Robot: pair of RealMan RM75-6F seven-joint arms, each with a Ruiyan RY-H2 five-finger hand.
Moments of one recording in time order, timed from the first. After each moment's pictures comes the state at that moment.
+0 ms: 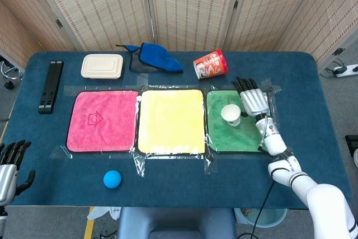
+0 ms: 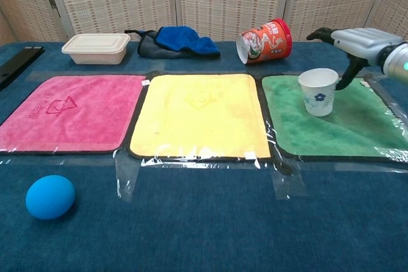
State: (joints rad) left arm -0.05 -1.12 -0.05 -1.66 1.46 1.53 0.14; right arm 0.80 -1.76 0.21 -0.57 -1.39 0.83 0.19
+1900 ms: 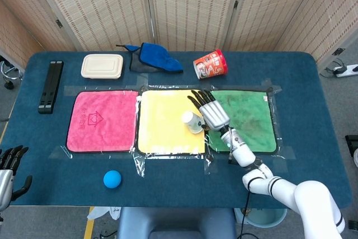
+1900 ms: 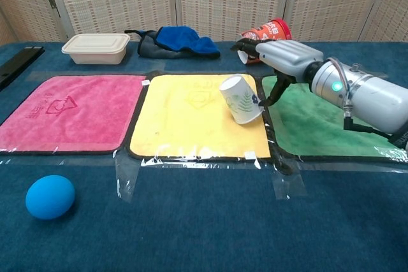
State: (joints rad) left arm -0.02 -1.11 -0.02 -1.61 1.48 1.53 0.07; right arm 0.87 -1.83 0.19 -0.83 -1.41 0.93 0.05
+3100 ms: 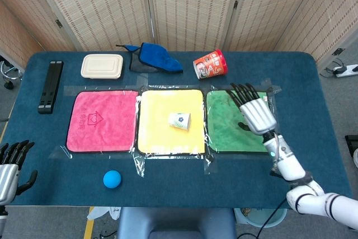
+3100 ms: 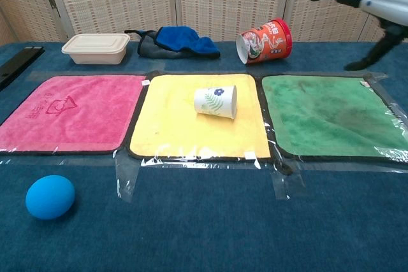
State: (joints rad) left arm -0.06 -1.12 -0.04 -1.61 1.50 1.50 0.07; right arm 0.62 -1.32 0.13 -1.42 -1.38 1.16 -0.17
